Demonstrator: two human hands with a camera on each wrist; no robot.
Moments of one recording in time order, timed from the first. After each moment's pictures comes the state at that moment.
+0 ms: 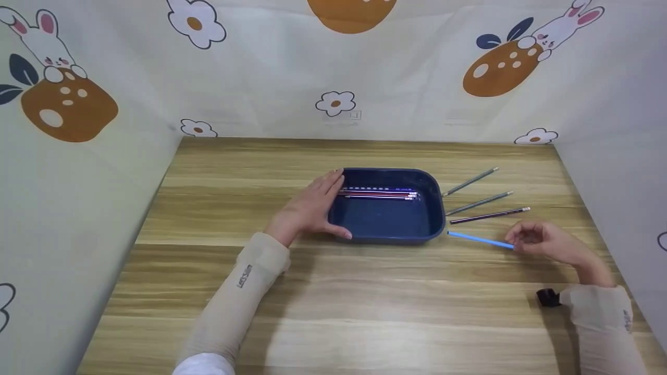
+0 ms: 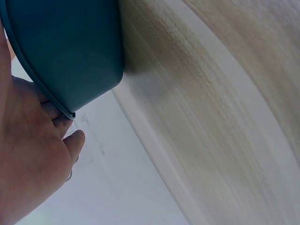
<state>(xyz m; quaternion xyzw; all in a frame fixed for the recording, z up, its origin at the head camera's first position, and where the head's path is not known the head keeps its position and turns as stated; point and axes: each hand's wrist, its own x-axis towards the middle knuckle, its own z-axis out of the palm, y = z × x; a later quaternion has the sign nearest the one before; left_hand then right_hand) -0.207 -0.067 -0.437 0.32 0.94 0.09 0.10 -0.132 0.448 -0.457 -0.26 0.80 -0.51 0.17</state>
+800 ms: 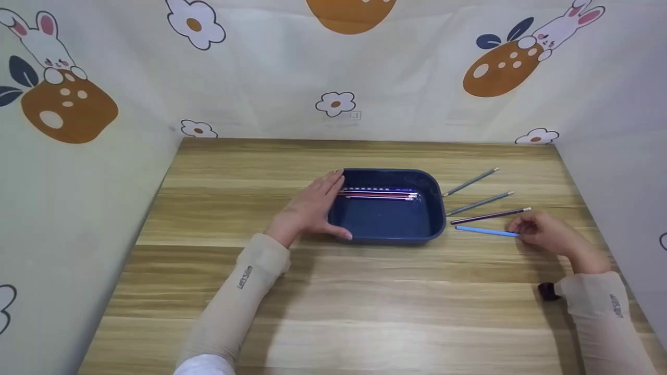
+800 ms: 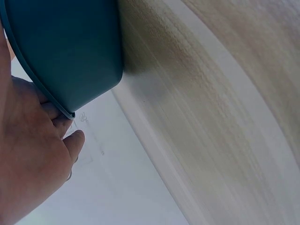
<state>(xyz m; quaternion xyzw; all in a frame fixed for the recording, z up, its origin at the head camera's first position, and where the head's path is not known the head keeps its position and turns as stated) -0.206 -0.068 -0.436 0.32 0.94 0.09 0.10 -0.152 0.448 -0.455 -0.18 0.94 -0.28 0.12</state>
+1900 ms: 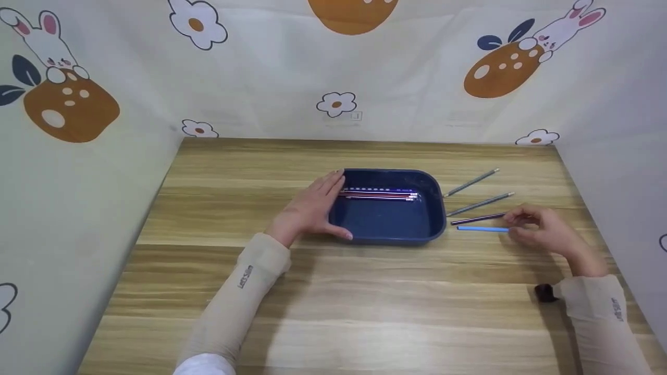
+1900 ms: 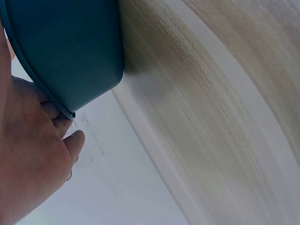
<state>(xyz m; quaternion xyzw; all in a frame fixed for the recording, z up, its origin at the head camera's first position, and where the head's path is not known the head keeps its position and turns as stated) -0.207 -0.067 -0.436 0.31 0.94 0.09 0.11 -0.149 0.438 -0.457 -0.20 0.91 -0.37 0.01</state>
